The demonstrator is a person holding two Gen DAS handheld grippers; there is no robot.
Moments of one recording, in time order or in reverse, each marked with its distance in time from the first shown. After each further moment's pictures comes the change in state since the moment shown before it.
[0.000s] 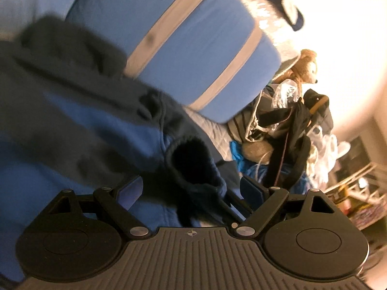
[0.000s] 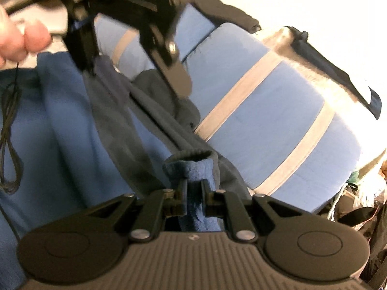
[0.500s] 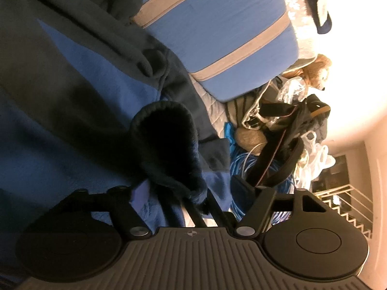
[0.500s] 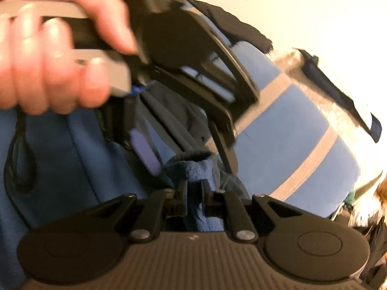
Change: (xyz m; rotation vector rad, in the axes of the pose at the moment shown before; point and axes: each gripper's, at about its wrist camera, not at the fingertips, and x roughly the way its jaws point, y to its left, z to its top) left arm 0.034 0.017 -0.008 -0.188 0.117 -0.062; right arm -0.011 0.038 0.004 -0.118 -0.060 -0.013
